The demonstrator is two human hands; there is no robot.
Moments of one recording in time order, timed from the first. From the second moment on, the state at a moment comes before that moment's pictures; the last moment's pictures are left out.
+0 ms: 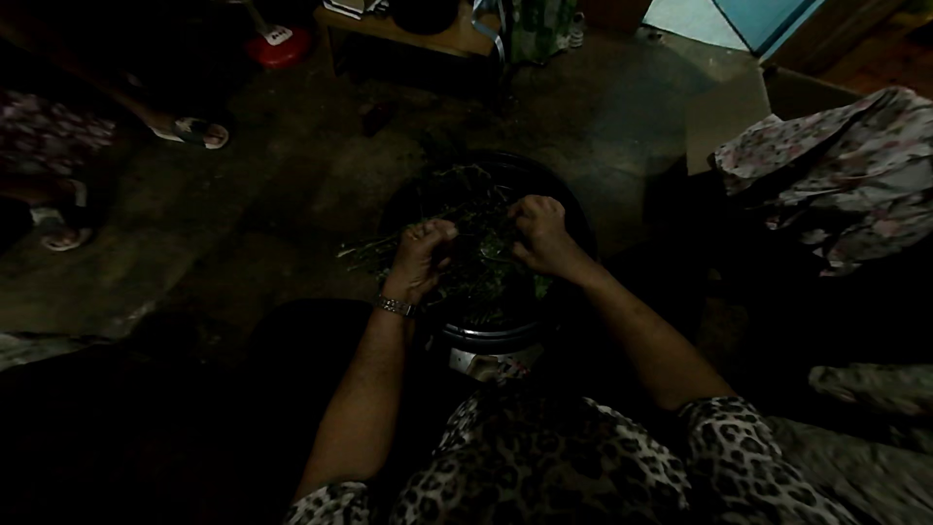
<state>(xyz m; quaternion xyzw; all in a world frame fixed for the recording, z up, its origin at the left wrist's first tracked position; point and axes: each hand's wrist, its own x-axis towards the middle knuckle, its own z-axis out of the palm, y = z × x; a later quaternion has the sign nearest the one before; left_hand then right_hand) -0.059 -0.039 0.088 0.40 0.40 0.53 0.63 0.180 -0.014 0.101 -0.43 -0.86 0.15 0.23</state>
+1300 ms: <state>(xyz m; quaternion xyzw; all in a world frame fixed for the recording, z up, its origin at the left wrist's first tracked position) -0.056 -0.037 0.083 0.38 0.40 0.54 0.64 0.180 -0.013 0.103 -0.36 -0.78 0.43 0.30</state>
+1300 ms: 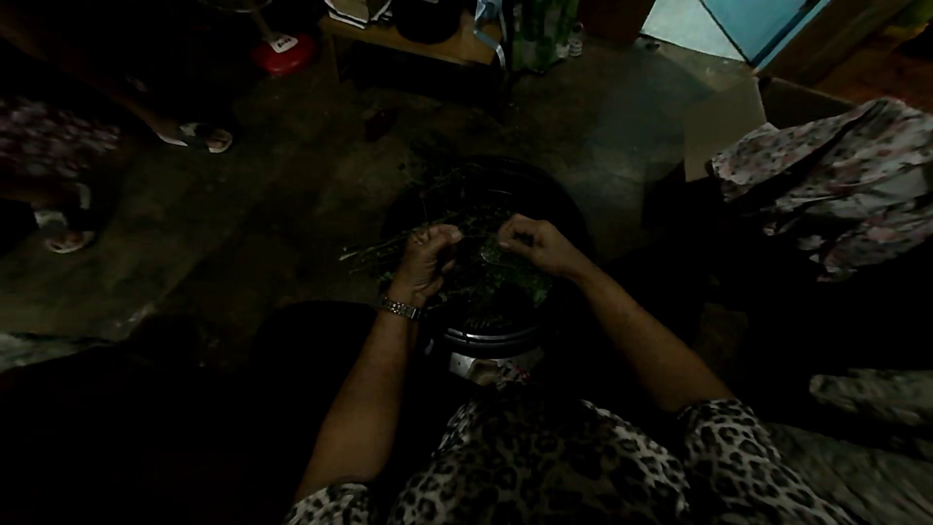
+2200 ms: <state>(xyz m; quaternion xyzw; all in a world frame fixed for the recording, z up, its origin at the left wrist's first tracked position) -0.038 -0.046 0.081 0.49 0.40 0.36 0.69 0.192 -0.013 0.109 -0.40 -0.77 0.35 0.36</state>
